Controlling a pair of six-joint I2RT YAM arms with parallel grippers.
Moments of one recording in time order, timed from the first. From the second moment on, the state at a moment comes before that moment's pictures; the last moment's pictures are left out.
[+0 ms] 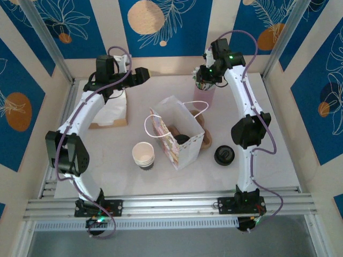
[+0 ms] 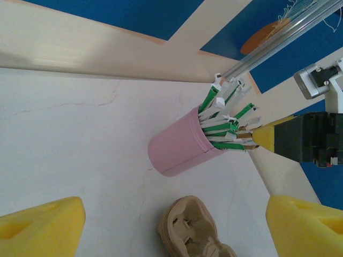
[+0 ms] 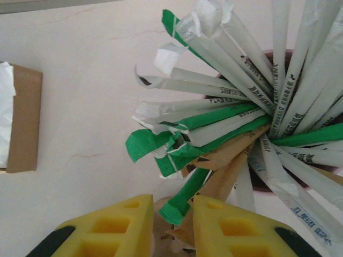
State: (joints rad) left arm -0.20 1.74 1.62 -0.33 0.61 -0.48; right arm 0.22 2.19 2.46 -1.27 -0.23 0.21
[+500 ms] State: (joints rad) left arm -0.20 1.74 1.61 -0.30 0.63 -0.49; right arm 0.21 2.20 2.44 -1.29 -0.18 0.21
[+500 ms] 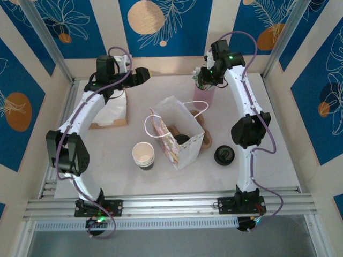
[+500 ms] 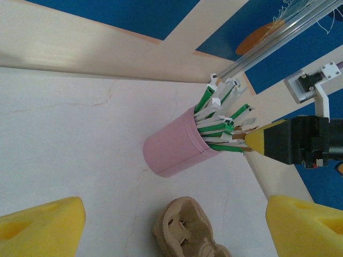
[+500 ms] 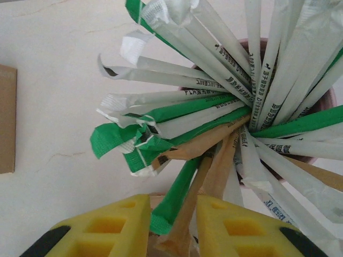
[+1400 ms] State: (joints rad) left arm -0.20 1.75 1.59 -0.27 0.63 -0.52; right arm 0.21 2.18 2.39 -1.28 -0.14 0.19
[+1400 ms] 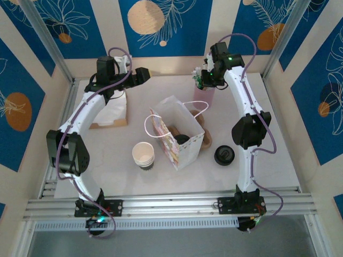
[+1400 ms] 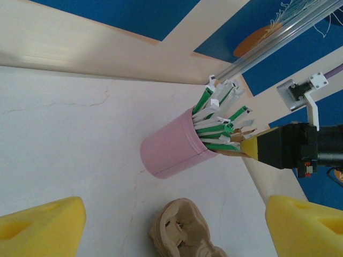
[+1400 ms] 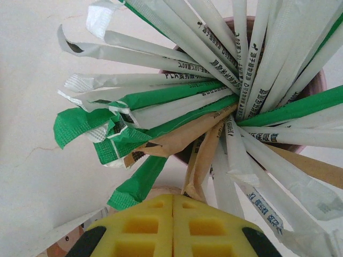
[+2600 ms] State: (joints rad) left arm -0.20 1.75 1.59 -0.26 0.64 -0.52; right arm 0.23 2.17 2.47 -1.28 -0.13 0.18
